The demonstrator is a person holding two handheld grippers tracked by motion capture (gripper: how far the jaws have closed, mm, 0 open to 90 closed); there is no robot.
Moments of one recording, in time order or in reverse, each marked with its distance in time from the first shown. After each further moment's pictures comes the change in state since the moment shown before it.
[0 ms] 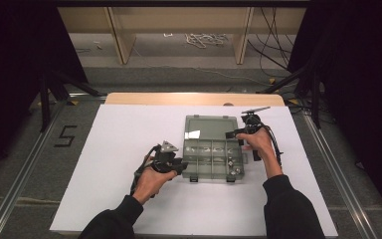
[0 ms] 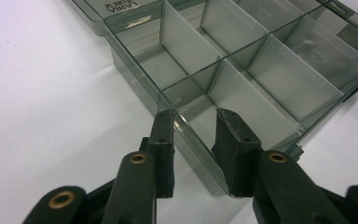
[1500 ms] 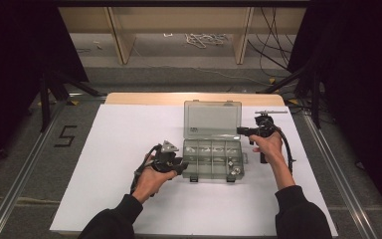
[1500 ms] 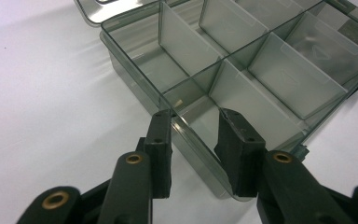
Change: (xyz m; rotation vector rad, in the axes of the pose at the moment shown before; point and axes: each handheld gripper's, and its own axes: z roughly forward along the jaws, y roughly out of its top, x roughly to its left) left arm 0.002 0.000 0.004 -0.011 0.008 0.027; right arm -0.011 -0.017 -0.035 -0.214 0.069 -0.015
